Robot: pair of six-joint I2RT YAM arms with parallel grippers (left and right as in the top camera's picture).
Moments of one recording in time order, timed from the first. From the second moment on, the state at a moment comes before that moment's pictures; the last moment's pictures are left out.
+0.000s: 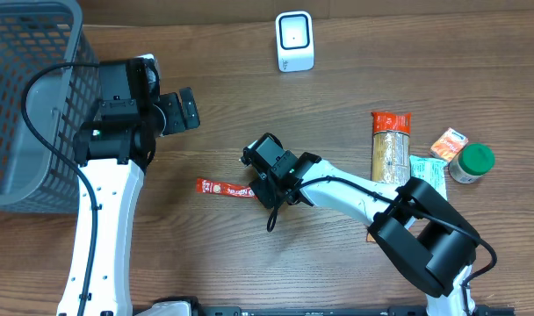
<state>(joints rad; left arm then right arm) 0.04 1.41 1.38 -0.85 -0.04 -0.17 0.85 2.03 1.30 -0.41 -0.09 0.15</state>
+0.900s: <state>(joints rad) 0.04 1.41 1.38 -0.85 -0.04 -0.17 0.79 2.05 1.31 -0.40 -0.29 -0.03</state>
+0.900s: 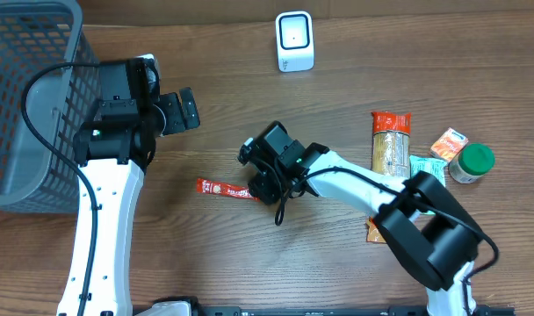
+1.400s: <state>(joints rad) 0.04 1.41 1.38 -0.85 -0.04 -0.17 0.86 2.06 1.32 -0.41 -0.27 -0.06</state>
